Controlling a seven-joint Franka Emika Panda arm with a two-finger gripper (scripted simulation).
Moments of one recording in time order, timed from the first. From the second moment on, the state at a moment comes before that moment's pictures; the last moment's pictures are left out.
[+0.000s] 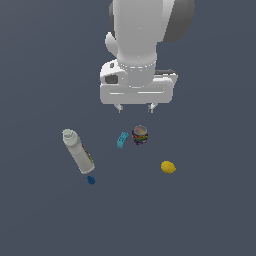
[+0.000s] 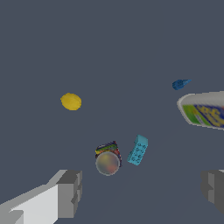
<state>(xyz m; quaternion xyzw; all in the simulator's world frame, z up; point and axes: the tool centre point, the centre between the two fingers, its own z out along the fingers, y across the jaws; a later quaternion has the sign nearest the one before) -0.004 0.025 0.315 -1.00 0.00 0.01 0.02</state>
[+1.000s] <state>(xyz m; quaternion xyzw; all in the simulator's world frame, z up) 0.007 0.006 0.311 -1.00 0.00 0.00 0.00</state>
